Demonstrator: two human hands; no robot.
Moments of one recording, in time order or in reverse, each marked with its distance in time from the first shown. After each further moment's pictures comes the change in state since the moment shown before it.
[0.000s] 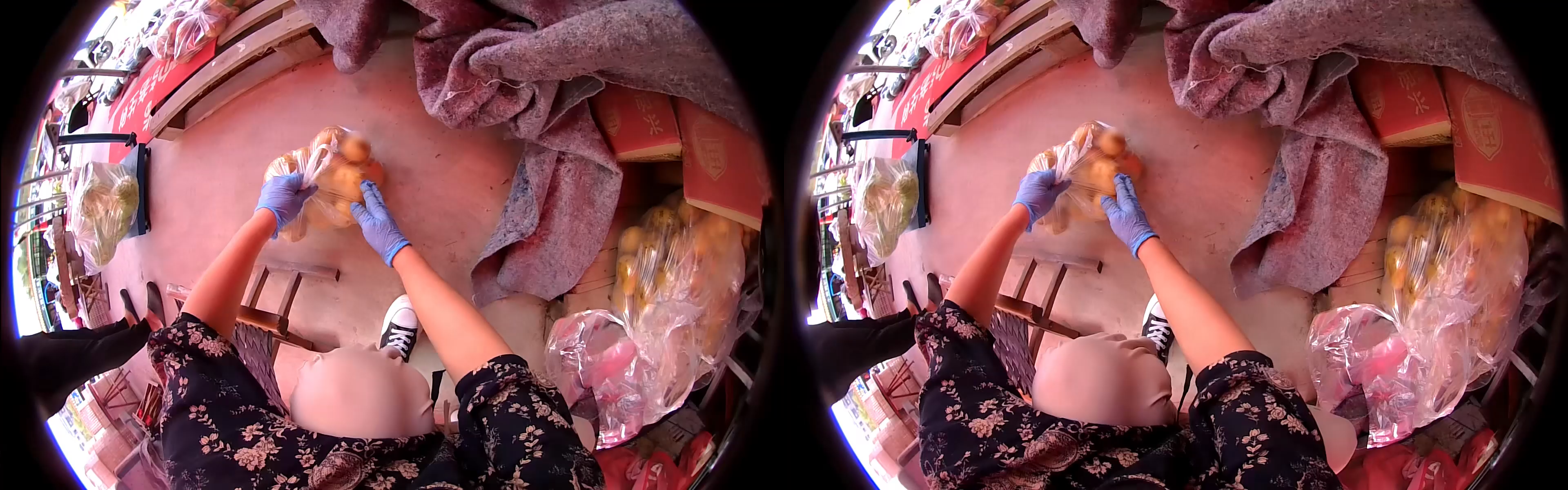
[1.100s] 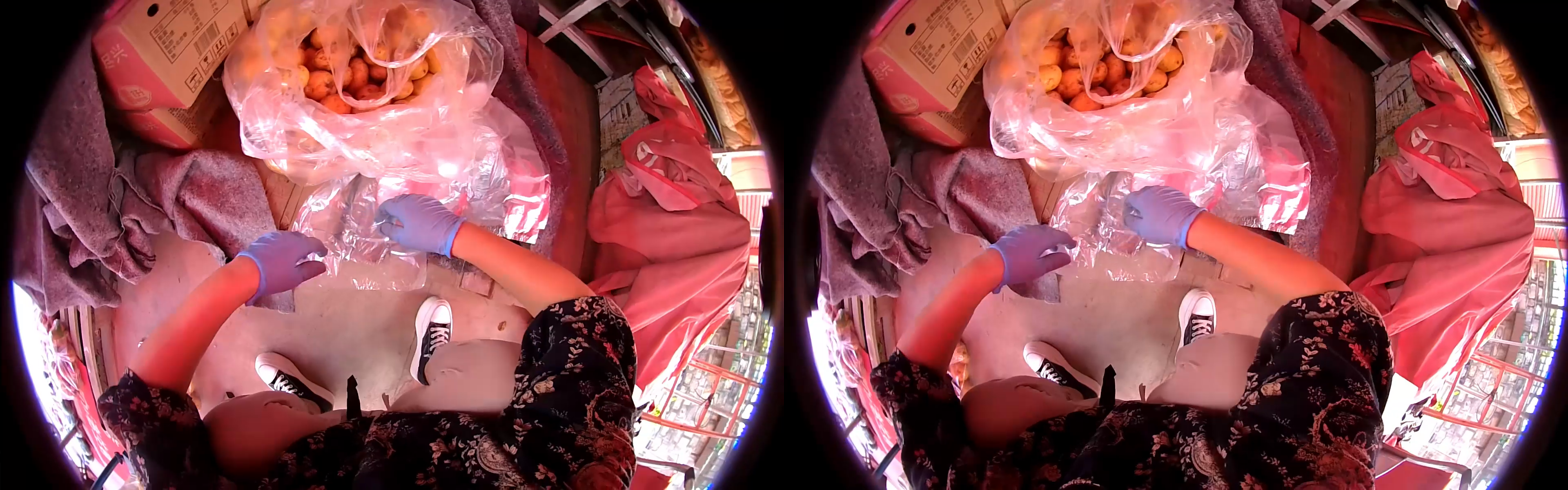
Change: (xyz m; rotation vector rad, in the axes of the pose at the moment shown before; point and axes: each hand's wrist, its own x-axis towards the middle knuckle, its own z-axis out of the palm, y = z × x) left_hand -0.156 0.527 0.077 0.284 -0.839 1.318; right_hand -0.480 -0.075 -0.381 -0.732 0.399 0.421
